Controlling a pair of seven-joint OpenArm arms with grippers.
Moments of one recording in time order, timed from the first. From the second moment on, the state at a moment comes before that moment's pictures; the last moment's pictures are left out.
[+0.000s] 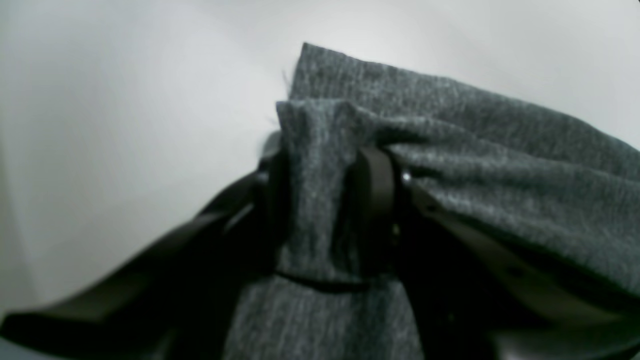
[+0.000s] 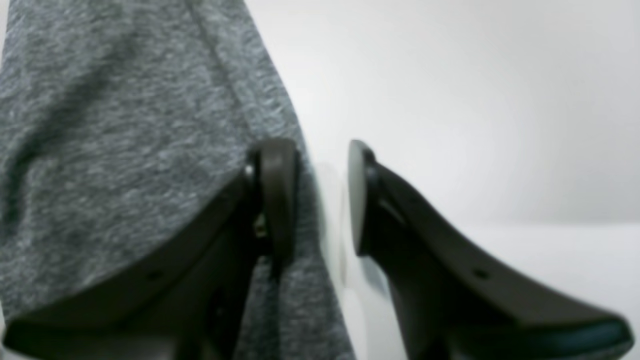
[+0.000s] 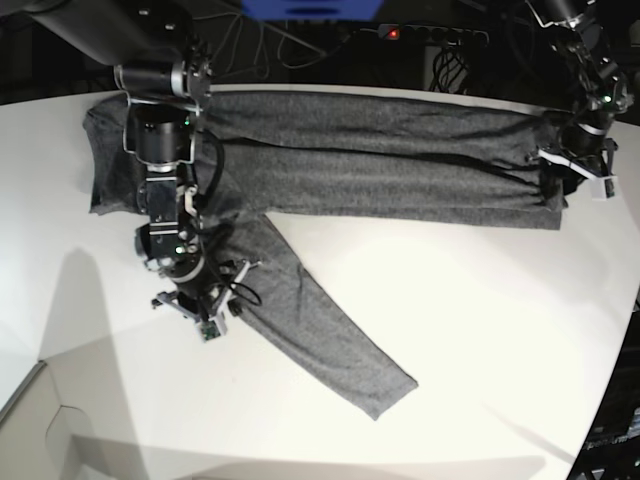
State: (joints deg) left arm 11.0 -12.4 -37.3 73.5 -17.1 -33.8 20.9; right arm 21.0 -1.9 13.3 51.8 -24.3 25.8 -10.4
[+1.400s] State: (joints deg) left arm 10.8 -12.9 -36.9 73.7 -17.0 -33.8 21.5; right arm -16.1 -8.6 -6.9 103.2 -22.8 28.8 -11.8
